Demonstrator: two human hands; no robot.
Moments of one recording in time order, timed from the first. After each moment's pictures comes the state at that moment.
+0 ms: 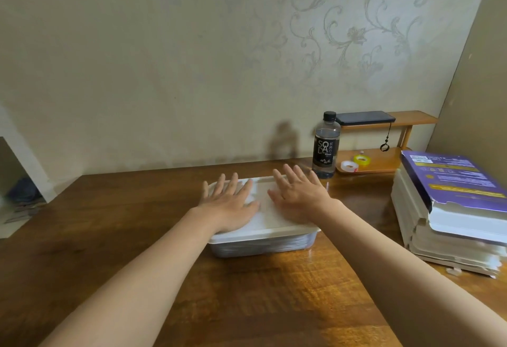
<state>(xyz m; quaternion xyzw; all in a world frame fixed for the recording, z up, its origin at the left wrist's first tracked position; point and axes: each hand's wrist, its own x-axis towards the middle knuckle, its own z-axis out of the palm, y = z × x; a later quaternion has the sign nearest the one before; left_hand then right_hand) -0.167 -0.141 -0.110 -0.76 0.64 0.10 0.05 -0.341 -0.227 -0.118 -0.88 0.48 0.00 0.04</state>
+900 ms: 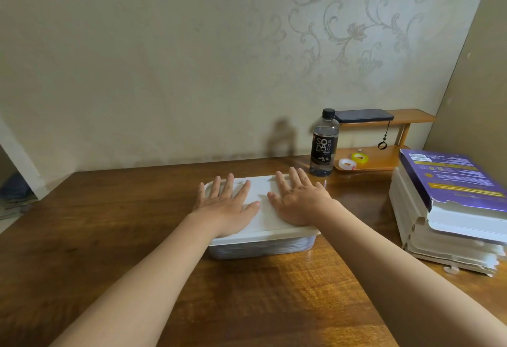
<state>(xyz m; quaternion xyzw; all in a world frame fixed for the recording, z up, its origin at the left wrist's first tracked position) -0.167 -0.138 -0.121 -0.76 0.64 0.08 0.06 -0.345 -0.226 -0.125 -0.86 0.50 0.06 0.05</state>
